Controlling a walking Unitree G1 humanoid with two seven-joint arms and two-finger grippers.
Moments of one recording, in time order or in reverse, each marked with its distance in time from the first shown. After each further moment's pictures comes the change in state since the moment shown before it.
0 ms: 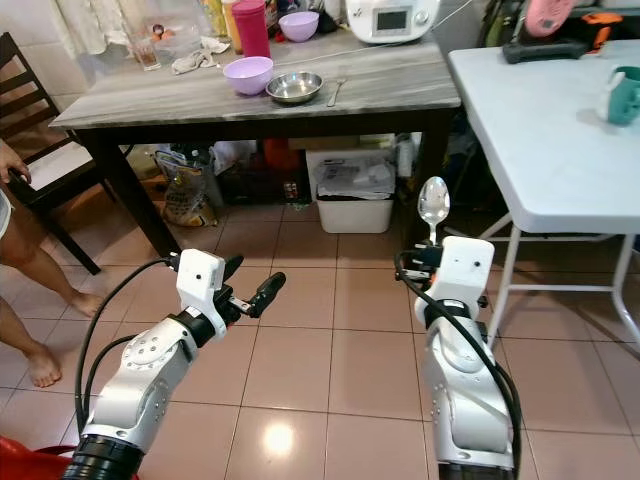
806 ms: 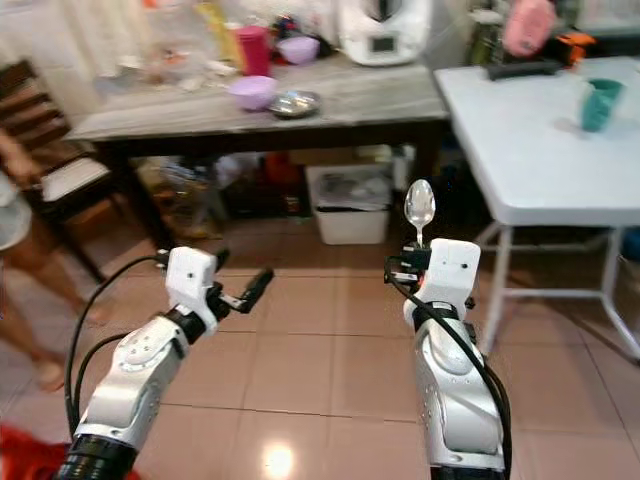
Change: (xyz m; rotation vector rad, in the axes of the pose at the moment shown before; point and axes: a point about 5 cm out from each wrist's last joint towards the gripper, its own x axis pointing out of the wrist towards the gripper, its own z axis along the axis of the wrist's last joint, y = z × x) left arm 0.000 0.005 0.004 0.051 -0.029 0.044; right arm -0.002 0.000 -0.003 0.006 0.011 -0.002
